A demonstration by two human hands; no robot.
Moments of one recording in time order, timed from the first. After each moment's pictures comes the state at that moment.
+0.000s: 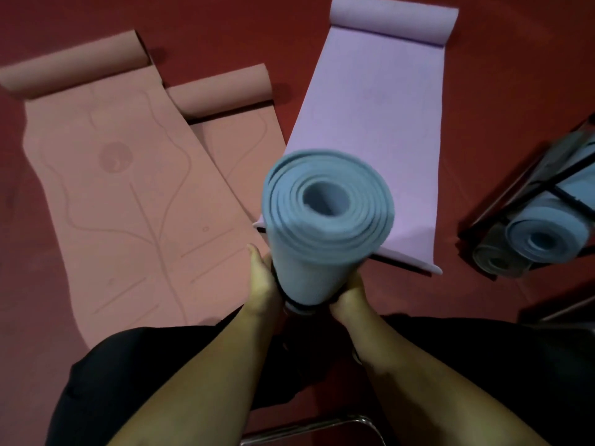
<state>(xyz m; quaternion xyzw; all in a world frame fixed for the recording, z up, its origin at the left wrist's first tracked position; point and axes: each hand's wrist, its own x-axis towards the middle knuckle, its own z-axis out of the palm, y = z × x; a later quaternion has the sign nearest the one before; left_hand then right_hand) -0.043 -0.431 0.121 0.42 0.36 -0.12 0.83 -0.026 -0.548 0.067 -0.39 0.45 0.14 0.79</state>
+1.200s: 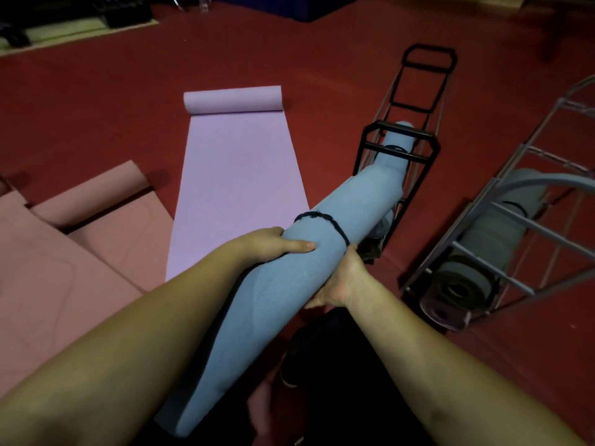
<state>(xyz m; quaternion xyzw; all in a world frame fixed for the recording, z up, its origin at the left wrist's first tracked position) 0.013 -0.640 0.257 0.84 -0.17 -0.41 0.30 -0.088 -0.775 0.232 -0.33 0.46 0.17 0.81</state>
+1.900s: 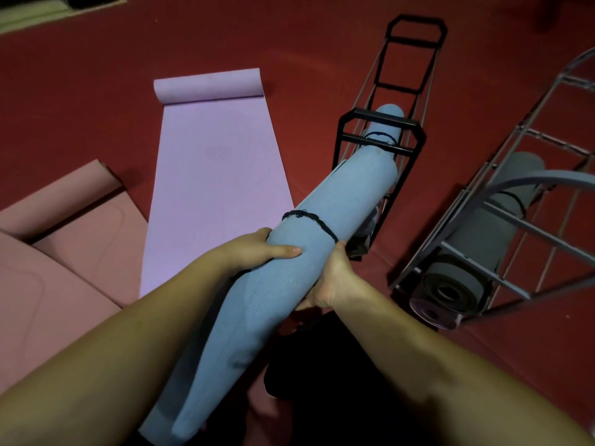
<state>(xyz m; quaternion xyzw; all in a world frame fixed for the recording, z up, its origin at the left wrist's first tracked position) 0.046 -0.692 0.215 0.82 -0.15 -0.44 0.33 -0.056 -0.829 0.196 -0.29 0.50 0.17 0.80</state>
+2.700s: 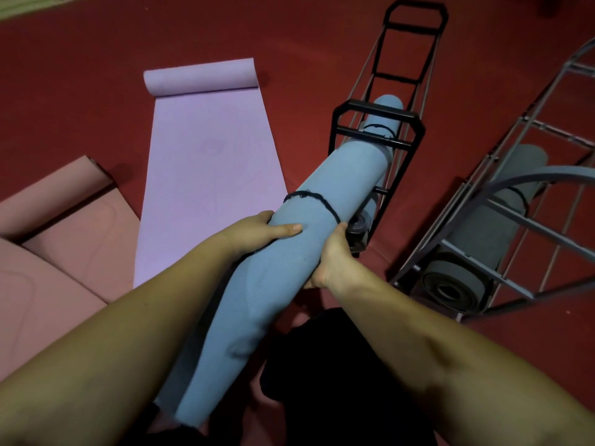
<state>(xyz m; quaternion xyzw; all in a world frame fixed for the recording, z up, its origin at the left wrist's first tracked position) 0.067 -0.720 0.217 0.82 -0.16 -0.41 0.36 -0.024 -0.853 0.183 -0.26 0.53 0.09 0.81</state>
